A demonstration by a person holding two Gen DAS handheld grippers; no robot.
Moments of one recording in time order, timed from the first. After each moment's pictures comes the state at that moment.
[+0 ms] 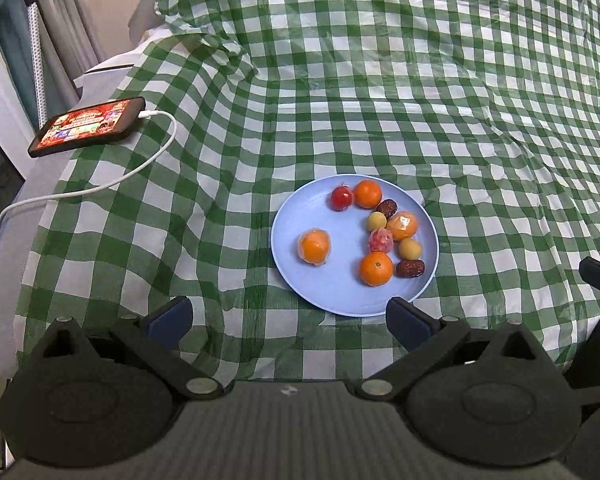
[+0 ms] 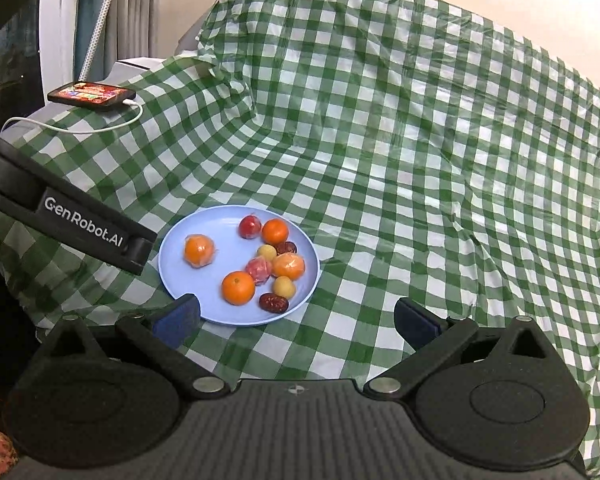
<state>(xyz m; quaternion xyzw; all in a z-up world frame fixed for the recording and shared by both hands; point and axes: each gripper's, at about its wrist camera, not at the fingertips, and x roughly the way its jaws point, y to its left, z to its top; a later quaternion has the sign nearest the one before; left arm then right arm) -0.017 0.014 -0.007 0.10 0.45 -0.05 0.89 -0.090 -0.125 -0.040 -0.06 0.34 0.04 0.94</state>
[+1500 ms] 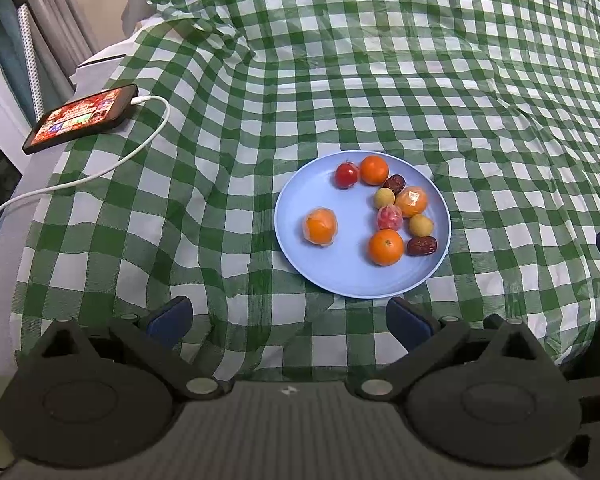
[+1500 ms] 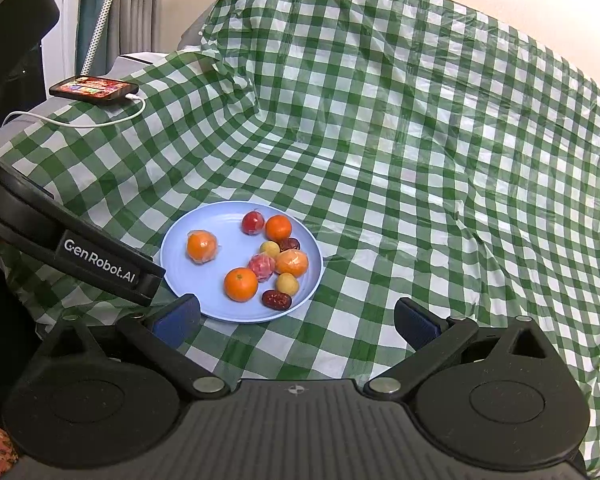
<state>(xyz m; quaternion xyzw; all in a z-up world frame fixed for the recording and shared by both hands) -0.013 0.009 -0.023 0.13 0.47 -0.05 0.87 -0.088 -0.124 -0.043 -0.06 0.34 0.04 0.94</state>
